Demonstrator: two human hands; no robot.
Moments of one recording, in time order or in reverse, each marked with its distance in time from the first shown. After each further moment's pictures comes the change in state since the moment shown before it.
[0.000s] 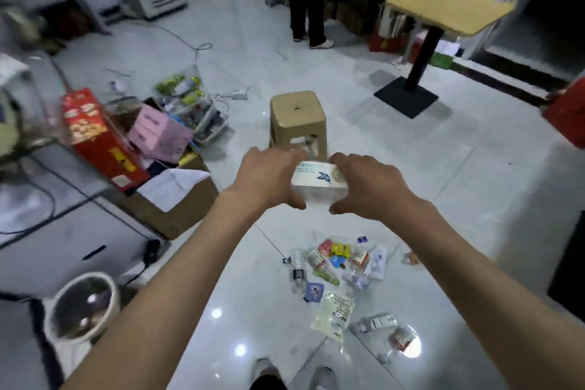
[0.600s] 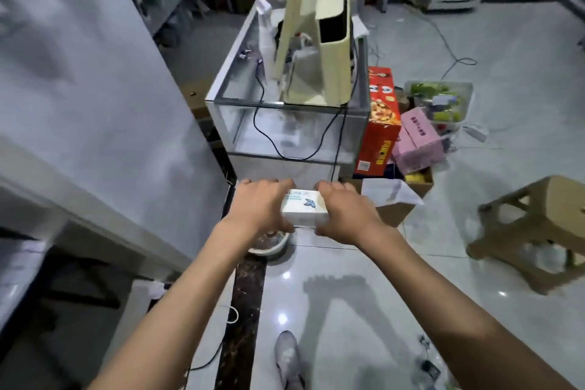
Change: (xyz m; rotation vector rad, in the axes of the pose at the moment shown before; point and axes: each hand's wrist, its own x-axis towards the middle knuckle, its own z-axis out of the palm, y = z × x) left_hand -0.381 -0.458 0.078 -0.127 0.038 -0.919; right_hand 0.107 -0.599 0.147 -0.056 -0.302 -0.838
